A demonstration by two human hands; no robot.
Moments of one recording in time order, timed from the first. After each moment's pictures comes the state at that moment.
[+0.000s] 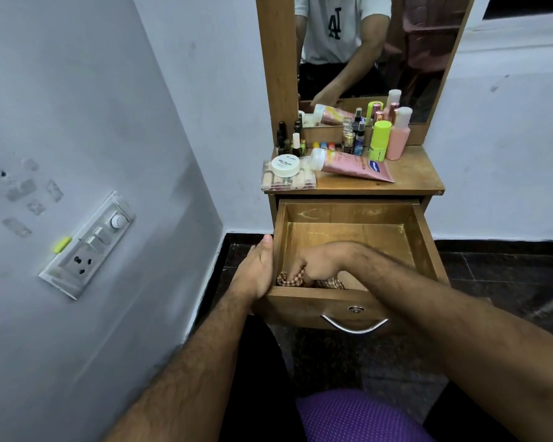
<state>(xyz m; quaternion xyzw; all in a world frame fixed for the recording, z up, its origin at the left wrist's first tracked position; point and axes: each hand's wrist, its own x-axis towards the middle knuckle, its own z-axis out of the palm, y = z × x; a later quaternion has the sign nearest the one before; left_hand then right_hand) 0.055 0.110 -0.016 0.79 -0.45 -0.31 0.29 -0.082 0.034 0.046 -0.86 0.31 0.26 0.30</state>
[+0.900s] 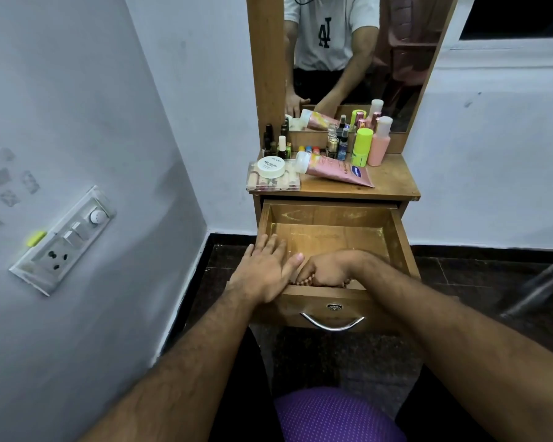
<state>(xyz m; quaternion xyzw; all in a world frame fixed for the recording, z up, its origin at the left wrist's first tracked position) 0.020 0.104 0.000 0.74 -0.66 -0.15 0.04 -0.129 0.014 0.019 -0.85 0.34 0.26 0.31</state>
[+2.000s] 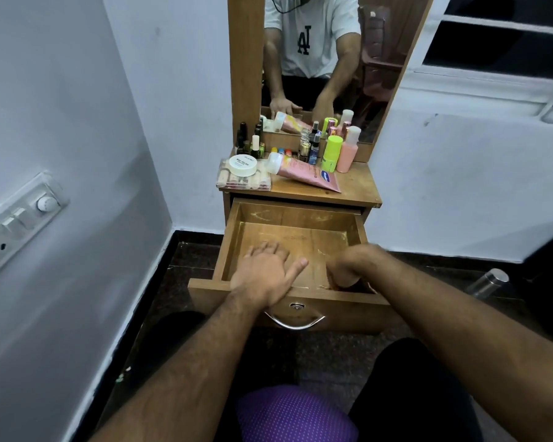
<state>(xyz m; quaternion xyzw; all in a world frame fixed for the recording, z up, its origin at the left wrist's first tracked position) -0.040 0.093 -0.001 0.71 -0.69 -0.14 0.07 -0.193 0.004 0.049 -0.78 0.46 0.41 0.12</state>
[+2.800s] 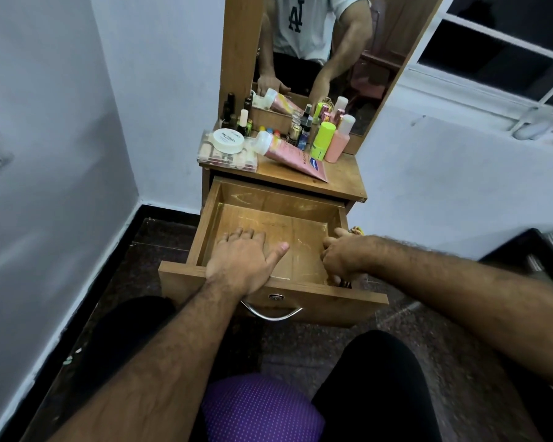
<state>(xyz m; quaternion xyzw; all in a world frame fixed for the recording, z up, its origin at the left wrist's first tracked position) -0.040 0.092 -0.007 0.74 -0.66 -0.14 0.08 -0.221 -0.007 0.048 -0.82 0.29 0.48 -0.14</state>
